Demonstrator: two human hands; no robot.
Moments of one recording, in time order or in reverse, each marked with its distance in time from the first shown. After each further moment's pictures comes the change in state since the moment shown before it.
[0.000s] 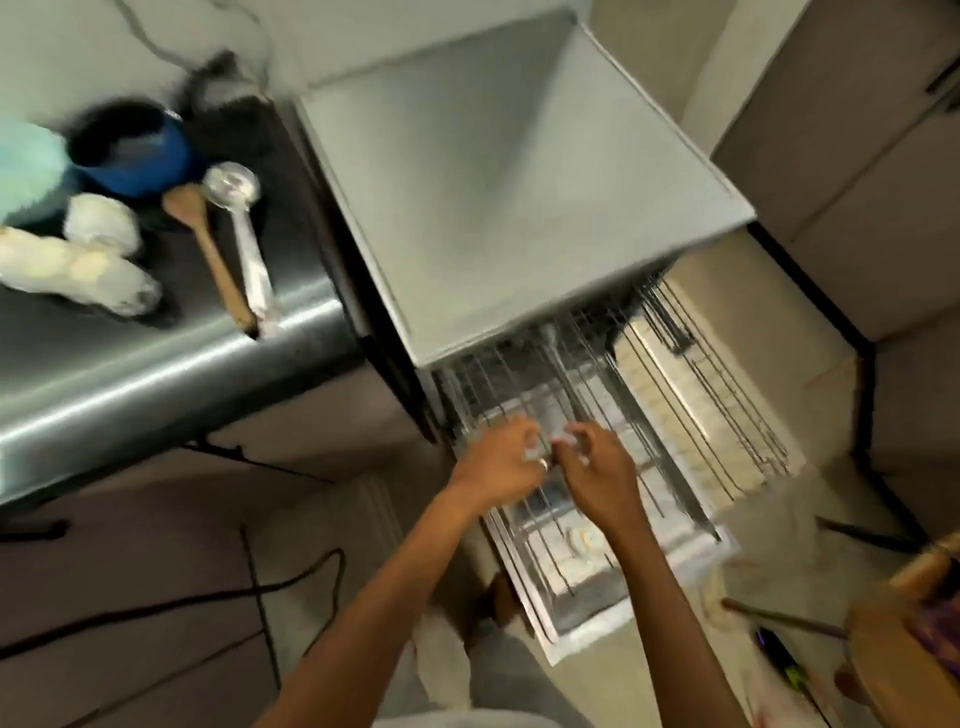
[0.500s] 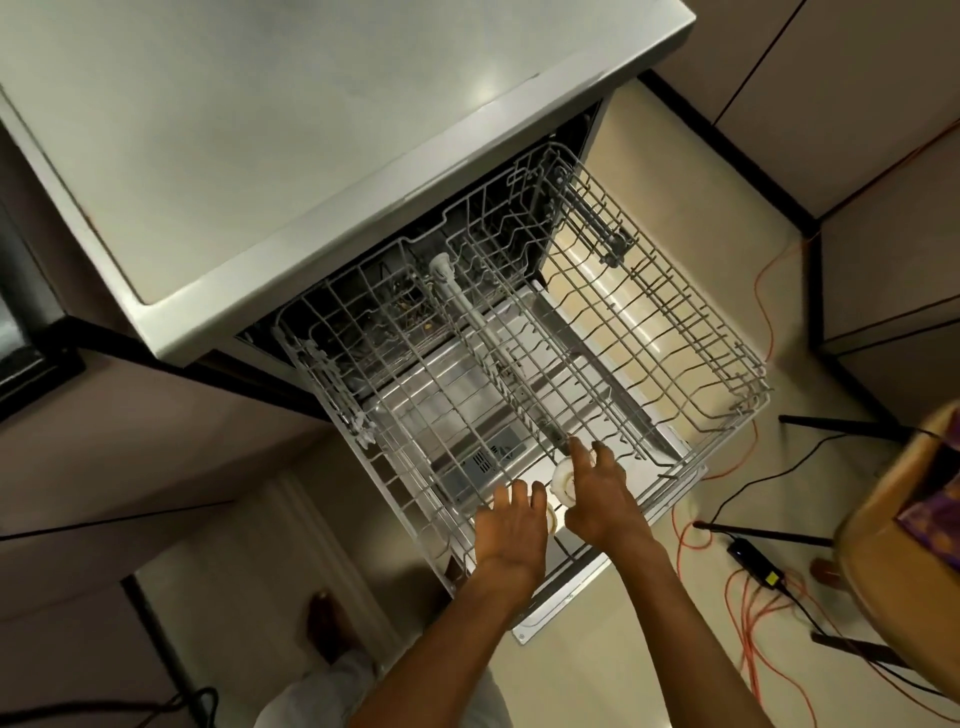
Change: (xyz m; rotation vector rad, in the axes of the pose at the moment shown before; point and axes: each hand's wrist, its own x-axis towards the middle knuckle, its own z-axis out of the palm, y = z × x) left_hand 0.100 -0.057 0.265 0.846 -0.285 0.067; right_hand 0.065 0.259 0.034 -0.479 -0.235 0.266
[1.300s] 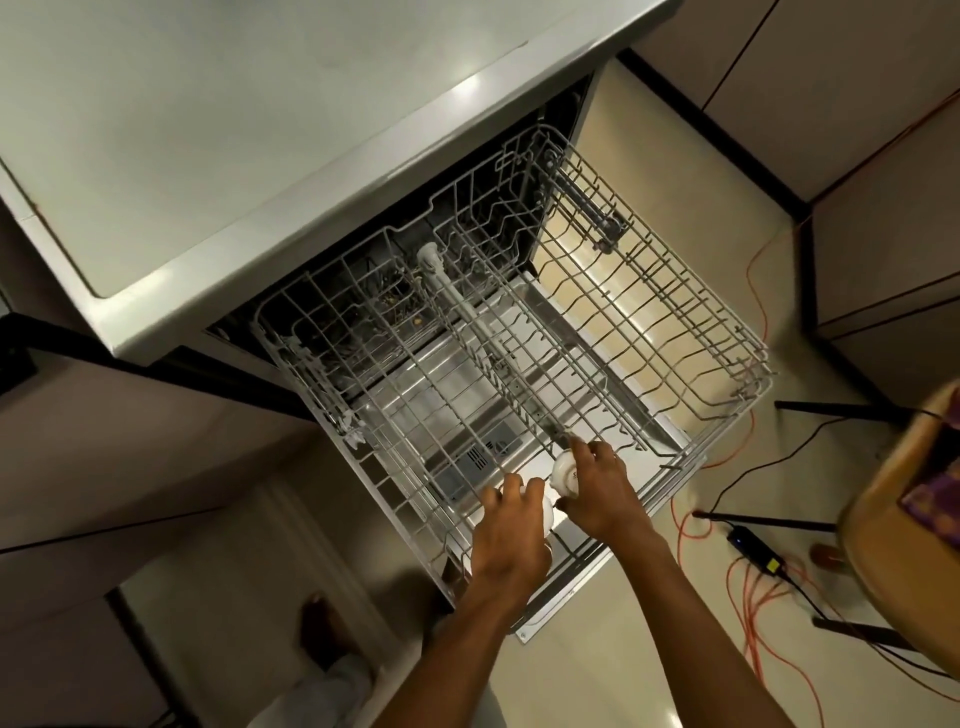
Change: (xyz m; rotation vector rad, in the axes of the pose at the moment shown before) left_hand 0.006 -0.002 0.020 -0.438 0.137 -0.011; right_hand 0.018 0.018 0.021 0.052 0.047 0.014
